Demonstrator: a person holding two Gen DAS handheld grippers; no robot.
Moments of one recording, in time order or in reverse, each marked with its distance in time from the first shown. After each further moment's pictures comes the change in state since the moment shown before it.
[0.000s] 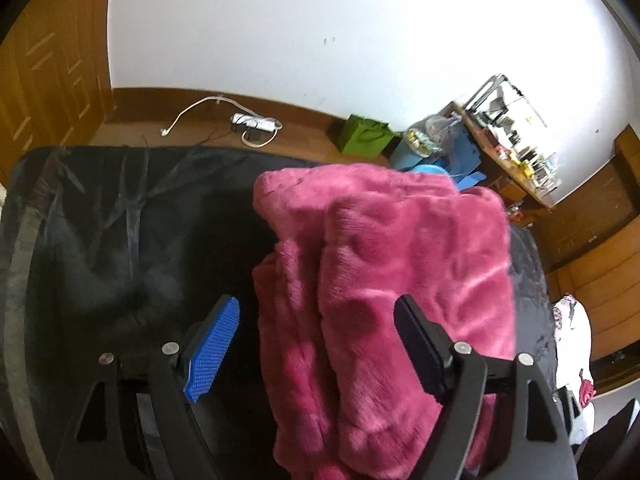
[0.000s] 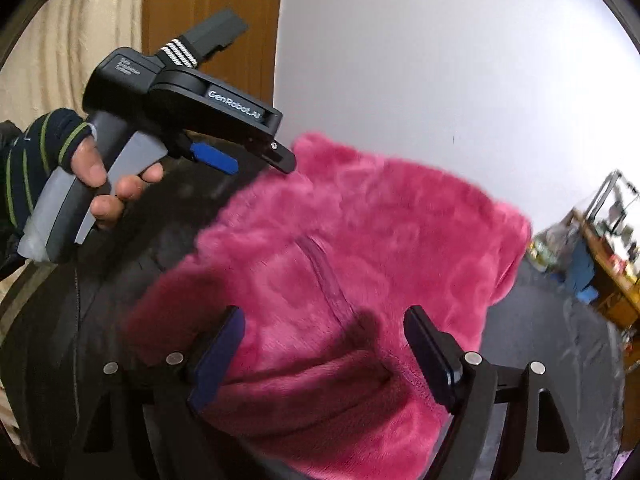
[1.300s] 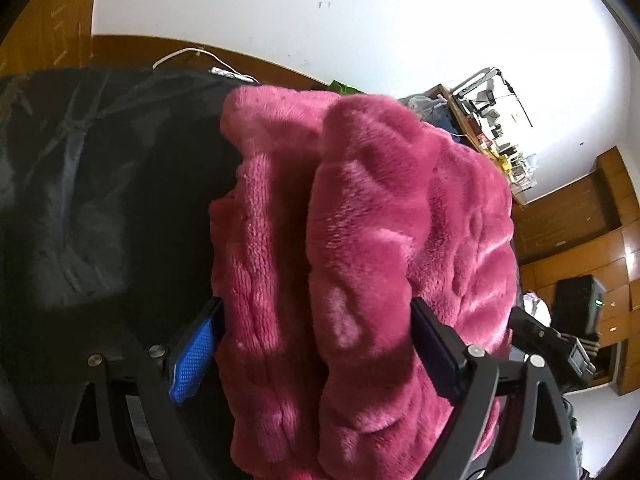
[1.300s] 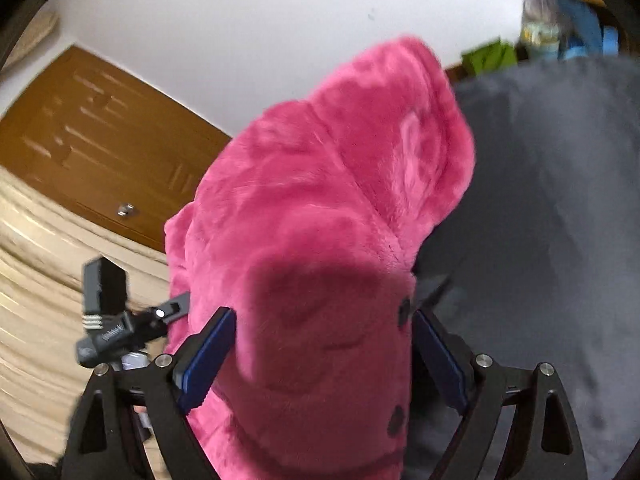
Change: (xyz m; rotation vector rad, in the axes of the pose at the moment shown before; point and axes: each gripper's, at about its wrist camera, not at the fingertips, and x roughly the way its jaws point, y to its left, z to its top) left arm 0.070 0.025 -0.012 -0.097 0.131 -0.152; right arm 0.067 -0.202 -0.053 0.828 0.155 0.437
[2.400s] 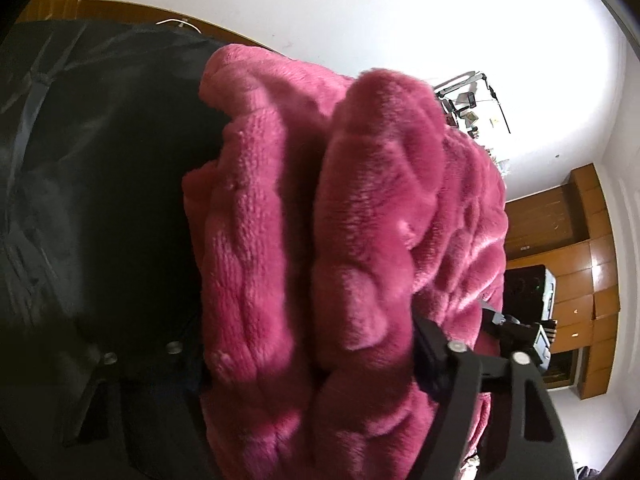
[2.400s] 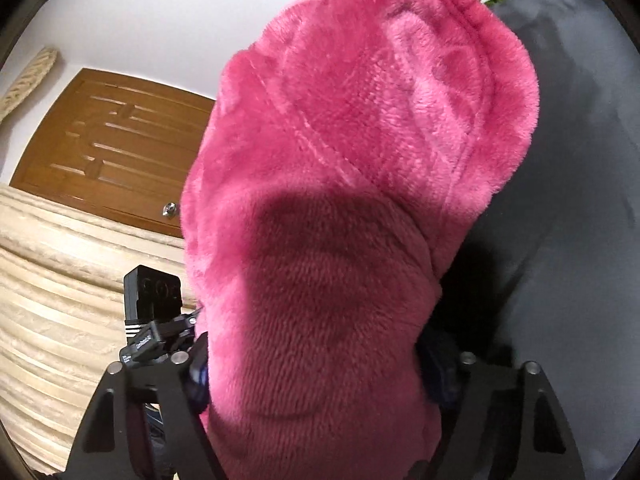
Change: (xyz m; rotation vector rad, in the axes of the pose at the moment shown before) left arm 0.020 0.022 0.001 -0.049 0.063 -0.147; right arm 0.021 0.014 -0.032 0.066 0.083 0.212
